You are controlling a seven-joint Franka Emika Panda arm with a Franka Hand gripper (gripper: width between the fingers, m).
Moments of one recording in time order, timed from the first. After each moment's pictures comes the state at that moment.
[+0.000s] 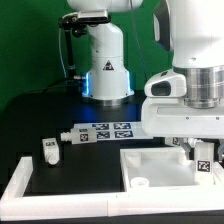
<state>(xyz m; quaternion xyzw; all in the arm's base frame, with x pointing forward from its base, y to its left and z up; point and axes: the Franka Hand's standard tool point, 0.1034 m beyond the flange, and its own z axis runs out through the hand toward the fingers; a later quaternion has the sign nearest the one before) 0.641 0.105 0.069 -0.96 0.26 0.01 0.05</state>
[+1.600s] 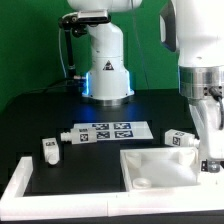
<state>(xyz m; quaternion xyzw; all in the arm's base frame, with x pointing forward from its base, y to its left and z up) 0.643 0.112 0.067 -0.68 0.73 0.02 0.05</state>
